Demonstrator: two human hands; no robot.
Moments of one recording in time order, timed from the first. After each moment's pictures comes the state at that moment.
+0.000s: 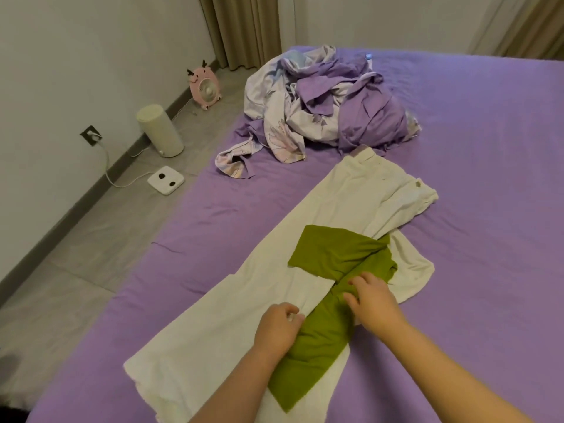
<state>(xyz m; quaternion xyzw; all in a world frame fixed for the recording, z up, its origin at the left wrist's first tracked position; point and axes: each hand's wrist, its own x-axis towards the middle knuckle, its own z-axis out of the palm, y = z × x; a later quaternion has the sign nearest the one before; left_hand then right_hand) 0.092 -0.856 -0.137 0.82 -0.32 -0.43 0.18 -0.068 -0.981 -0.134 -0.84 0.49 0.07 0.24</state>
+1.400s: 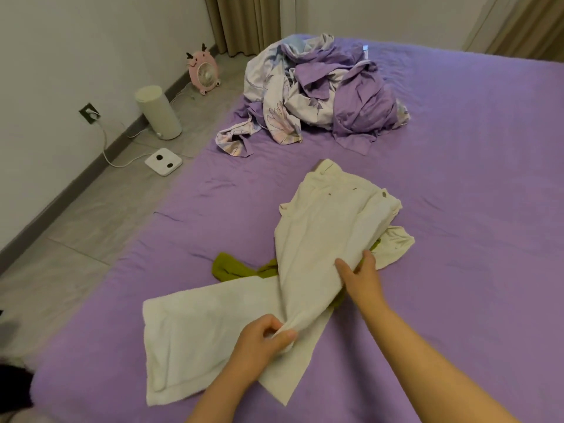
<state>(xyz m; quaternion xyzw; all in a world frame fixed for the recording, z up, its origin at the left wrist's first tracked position) 0.053 -0.741 -0.105 0.76 -0.30 -0.48 0.33 -0.086 -0.923 -0.113 -0.54 0.61 -0.20 0.54</state>
